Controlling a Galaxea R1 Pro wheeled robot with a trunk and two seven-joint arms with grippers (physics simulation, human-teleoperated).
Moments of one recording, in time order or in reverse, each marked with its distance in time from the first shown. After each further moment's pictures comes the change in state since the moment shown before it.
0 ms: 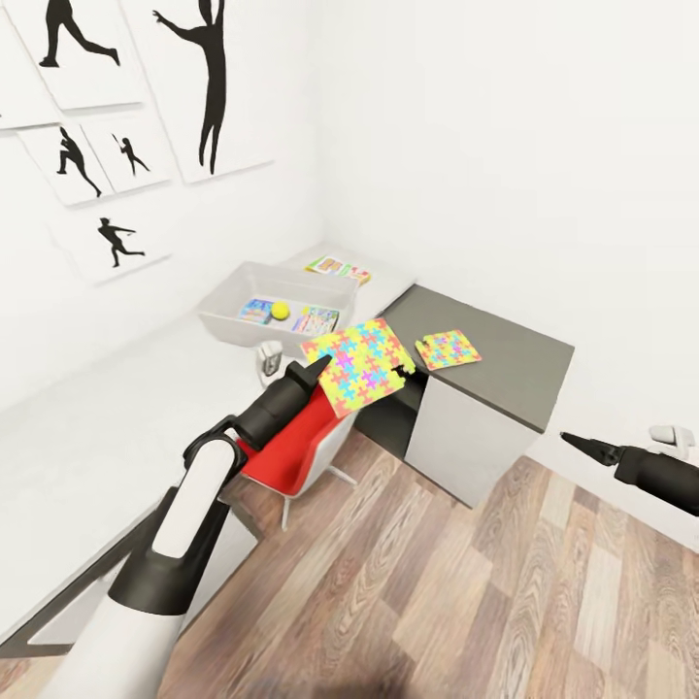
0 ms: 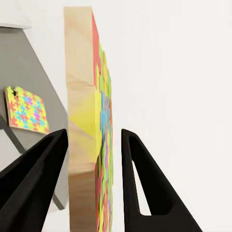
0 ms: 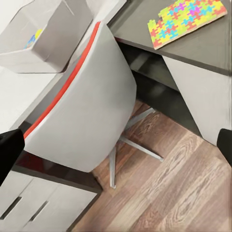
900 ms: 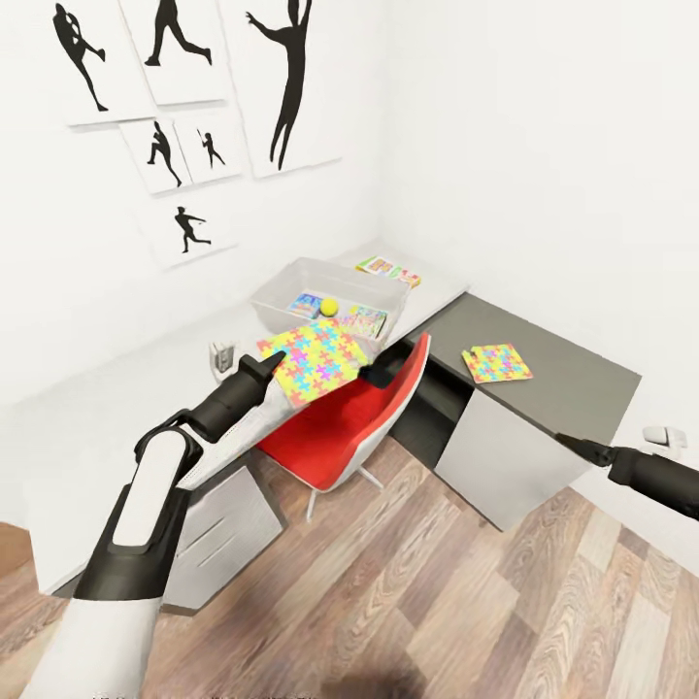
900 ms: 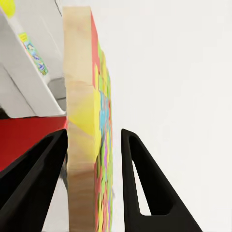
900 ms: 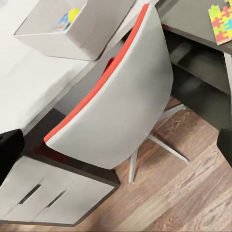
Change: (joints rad) left arm -0.002 0.021 0.223 -0.009 0.009 0.131 0.042; right arm 0.001 0.015 0.007 0.000 -0.001 -0.001 0.003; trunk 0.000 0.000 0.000
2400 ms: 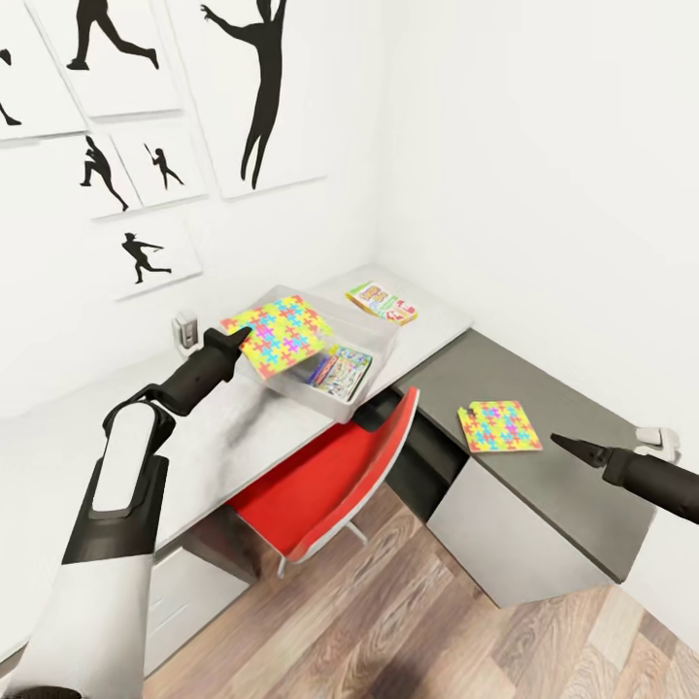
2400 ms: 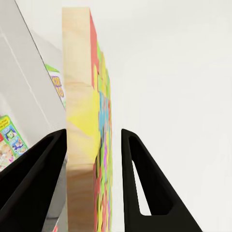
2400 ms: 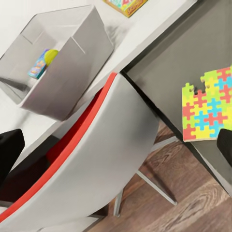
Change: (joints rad) left arm -0.104 0.008 0.149 0.046 -0.006 0.034 0.041; right arm 0.001 0.018 0.004 -0.001 0.000 -0.010 -0.001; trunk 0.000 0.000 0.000
